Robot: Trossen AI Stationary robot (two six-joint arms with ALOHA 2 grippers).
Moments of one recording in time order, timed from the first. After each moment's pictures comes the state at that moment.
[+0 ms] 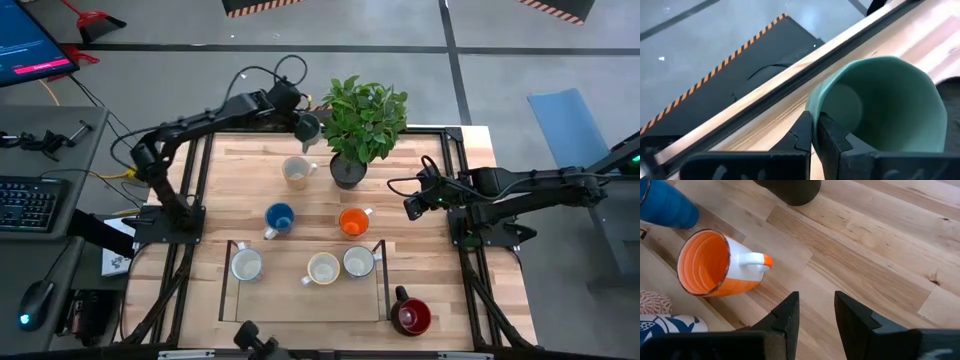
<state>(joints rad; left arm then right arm) 0.60 1.71 1.50 -0.69 -0.21 -0.26 0.03 0.84 0.75 -0.91 0.26 0.99</state>
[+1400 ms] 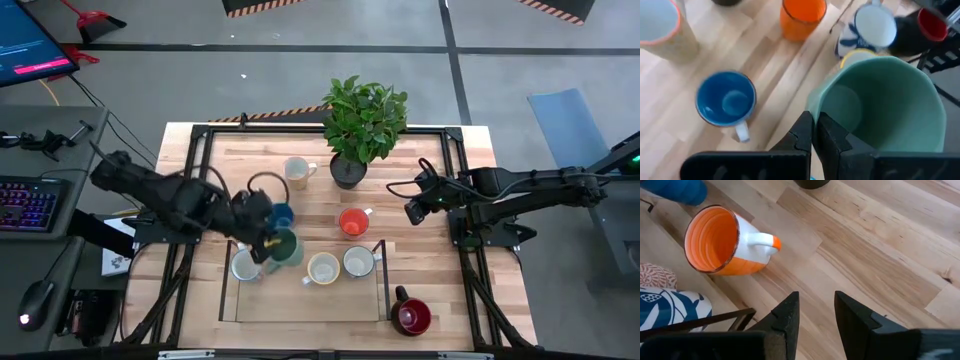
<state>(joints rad) -0.40 1.39 1.50 -1.12 -0.32 -0.90 0.03 0.84 0.75 -0.92 0.18 0.91</state>
